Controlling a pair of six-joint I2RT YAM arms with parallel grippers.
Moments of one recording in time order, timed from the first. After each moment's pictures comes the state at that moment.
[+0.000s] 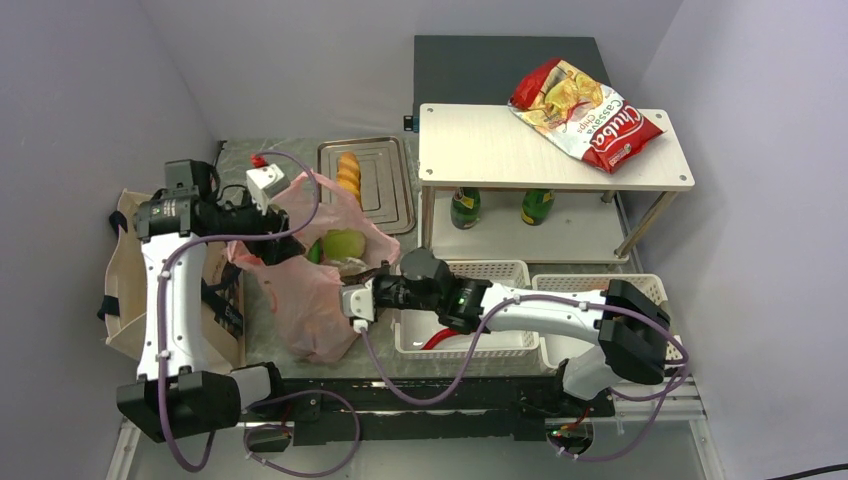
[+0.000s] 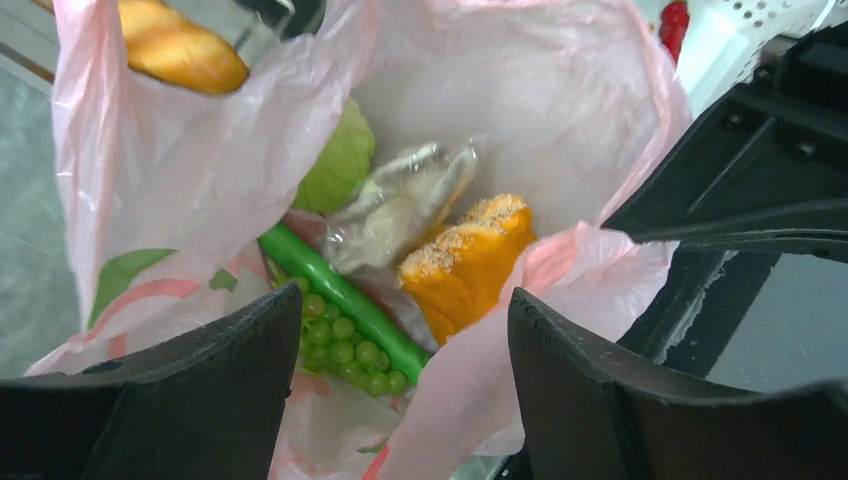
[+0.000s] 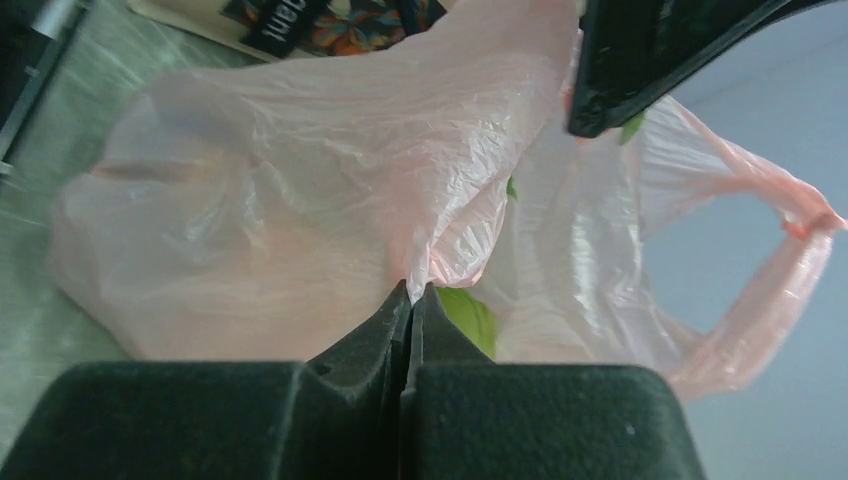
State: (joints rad) left arm 0.22 1.18 1.41 -1.26 0.89 0.81; right arm 1.17 1.50 1.00 0.29 -0.26 -0.80
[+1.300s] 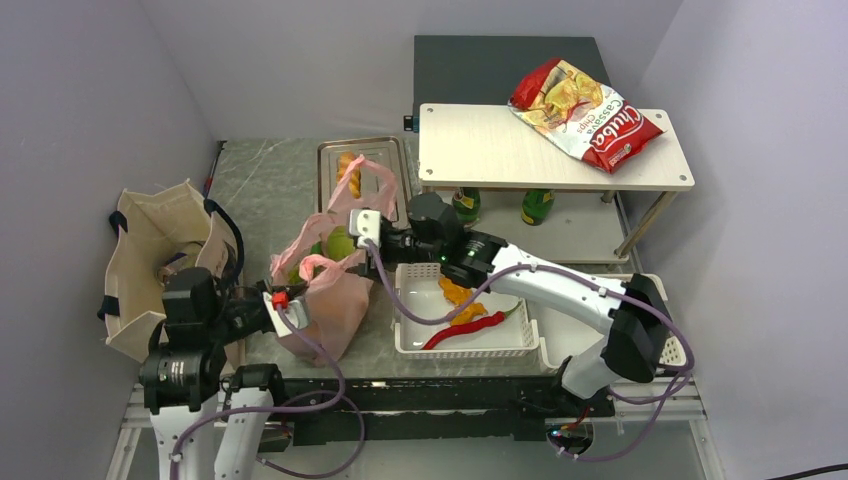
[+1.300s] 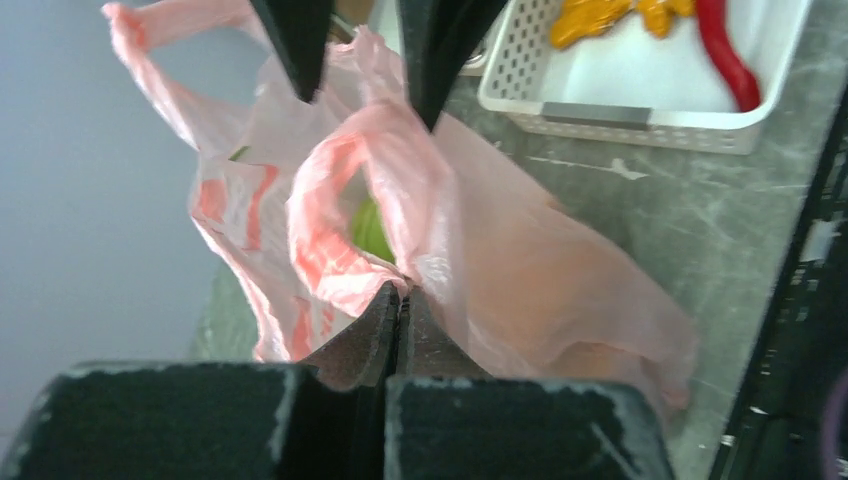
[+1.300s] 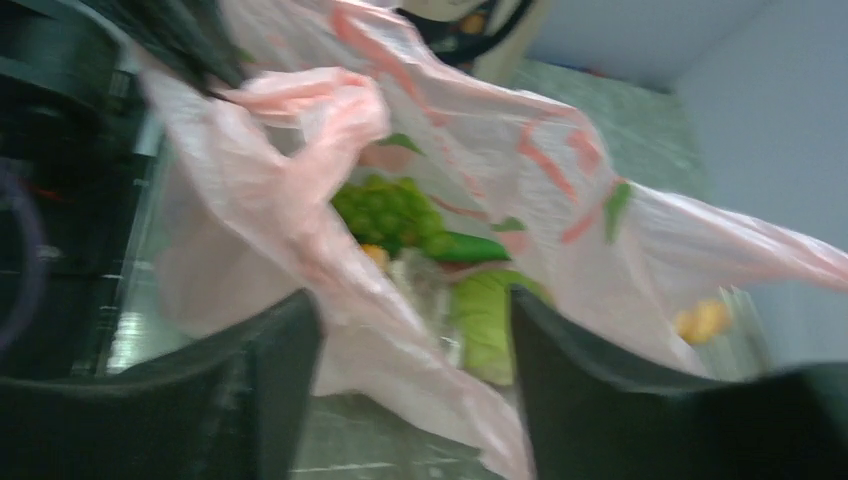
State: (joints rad) left arm 0.07 0.47 0.97 -1.07 0.89 1.09; right arm 1.00 1.51 1.23 0.04 -0.40 -0.46
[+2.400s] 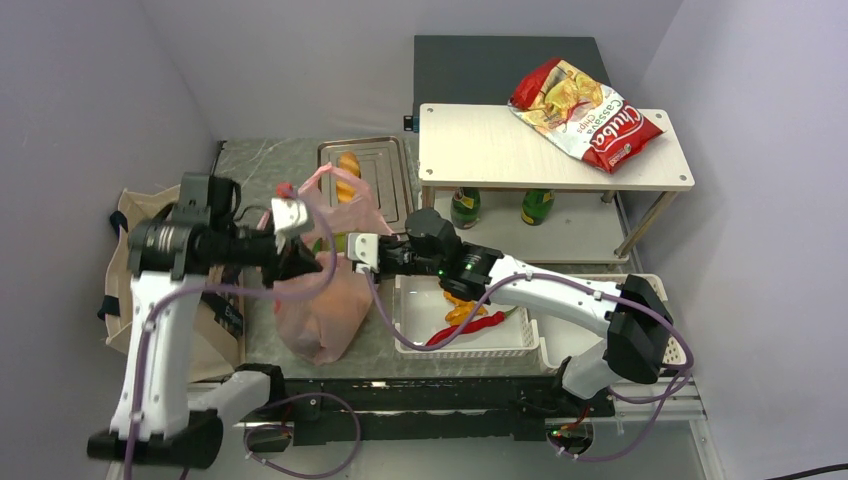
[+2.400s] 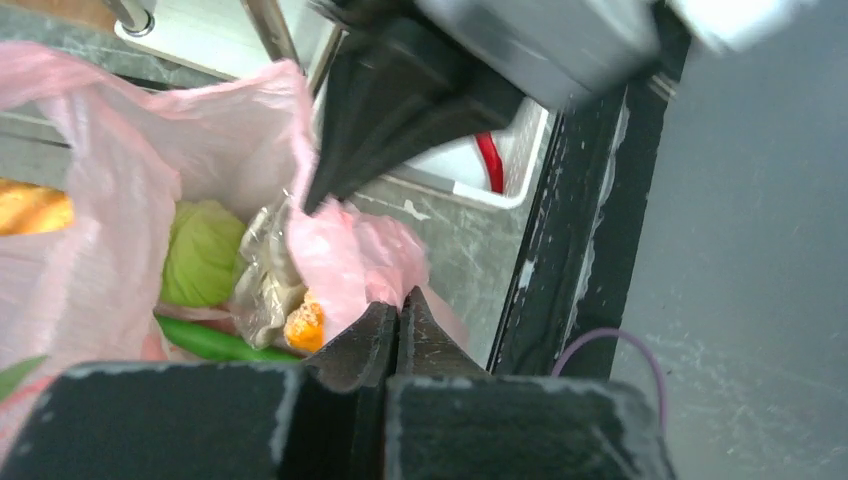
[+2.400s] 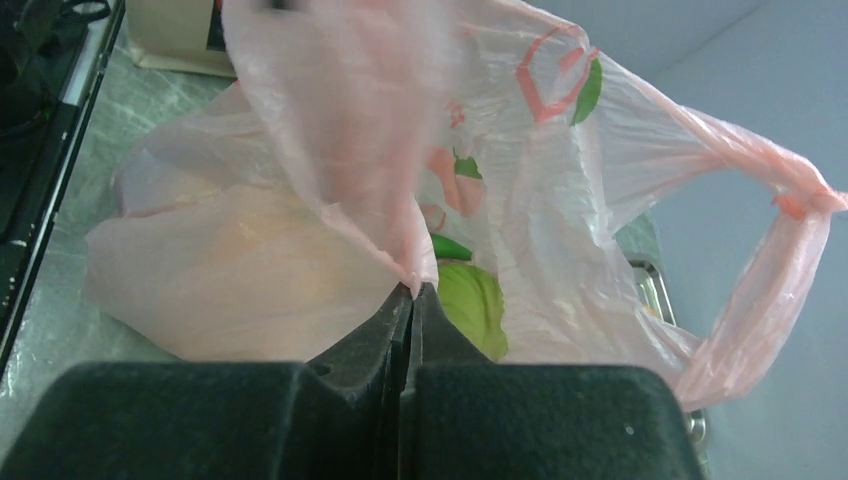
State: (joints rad) left arm -0.06 1.11 1.54 -1.47 0.96 0.85; right arm 1.04 1.50 1.15 0.11 -0.35 -0.62
